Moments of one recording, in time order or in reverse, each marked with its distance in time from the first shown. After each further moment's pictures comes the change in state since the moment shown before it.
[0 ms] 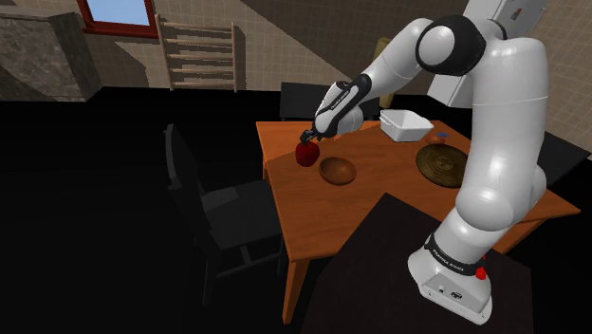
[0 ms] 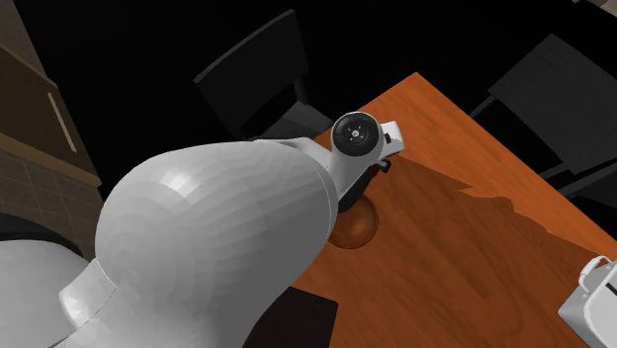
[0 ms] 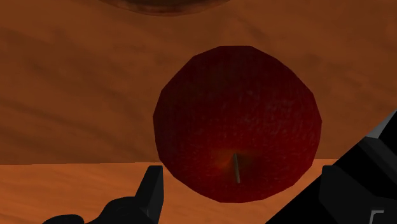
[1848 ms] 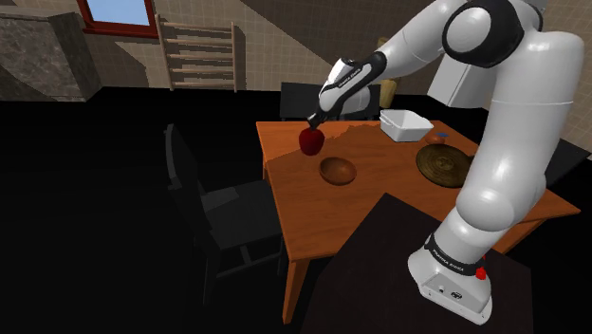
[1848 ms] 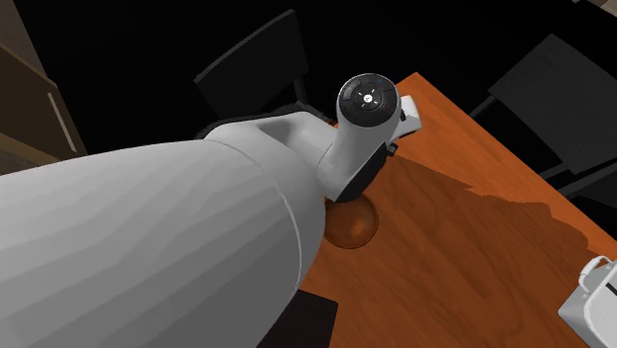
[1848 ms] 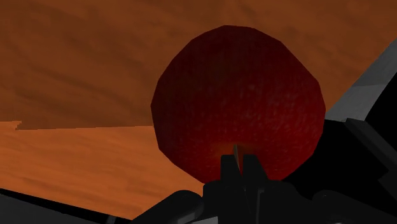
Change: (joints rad) arm 0.011 -0.167 -0.014 -0.005 -0.011 -0.162 0.005
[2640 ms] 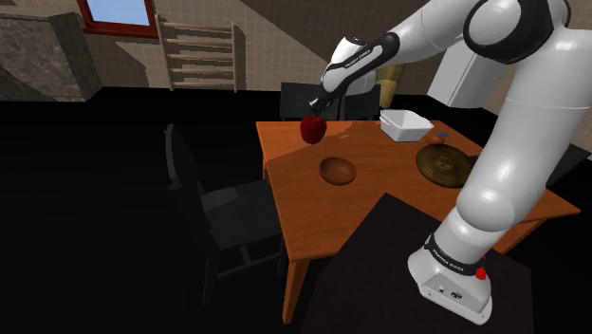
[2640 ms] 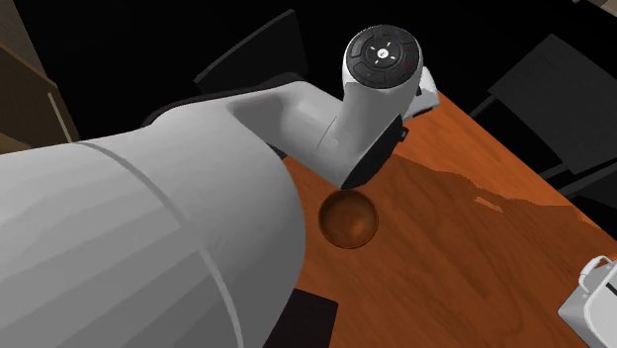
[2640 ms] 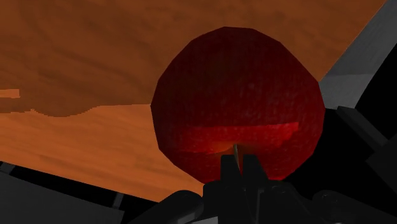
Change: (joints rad) arm 0.007 -0.109 -0.007 0.033 -0.012 -0.142 0.008
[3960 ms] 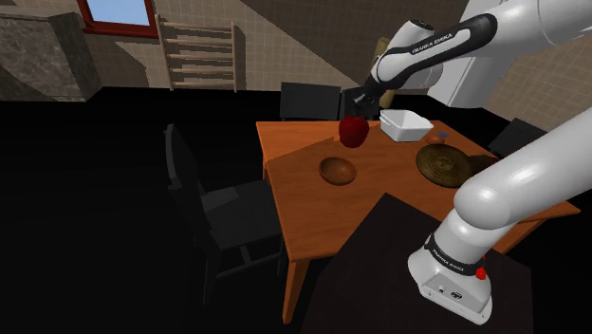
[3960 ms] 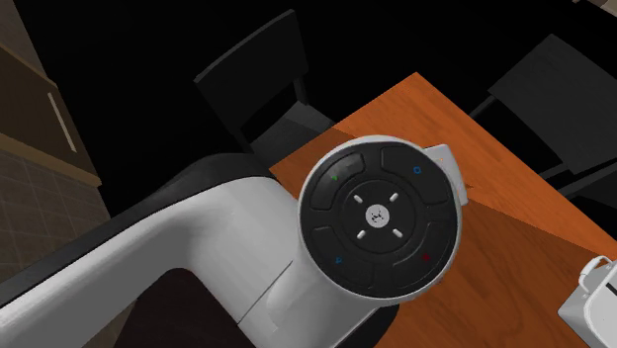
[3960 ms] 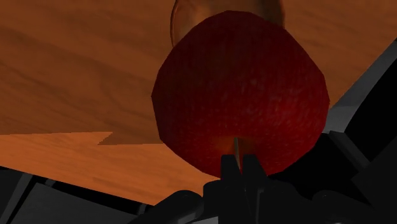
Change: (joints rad) arm -0.070 -0.557 -0.070 -0.451 0.004 -0.106 -0.148
